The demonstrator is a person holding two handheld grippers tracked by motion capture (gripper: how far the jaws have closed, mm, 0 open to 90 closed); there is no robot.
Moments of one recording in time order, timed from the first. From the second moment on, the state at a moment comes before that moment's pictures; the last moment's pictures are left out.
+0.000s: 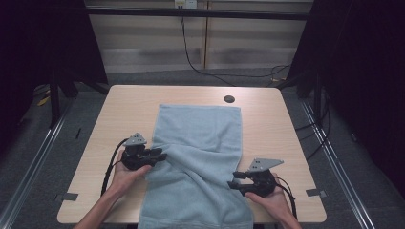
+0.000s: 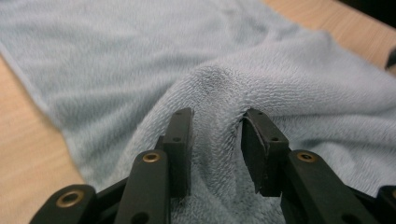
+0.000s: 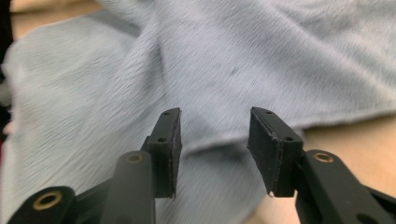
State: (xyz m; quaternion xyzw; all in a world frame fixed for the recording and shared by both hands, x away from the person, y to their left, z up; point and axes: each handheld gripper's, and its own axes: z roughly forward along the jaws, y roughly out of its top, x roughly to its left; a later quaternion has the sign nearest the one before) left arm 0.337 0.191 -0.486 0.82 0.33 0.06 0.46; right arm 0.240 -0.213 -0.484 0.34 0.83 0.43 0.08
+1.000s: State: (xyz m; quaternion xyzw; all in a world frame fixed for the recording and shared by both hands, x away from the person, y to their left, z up) left arm 0.338 0.188 -0.496 0.83 0.32 0.05 0.44; right arm 0.302 -0.203 -0.499 0.36 0.85 0.39 0.08
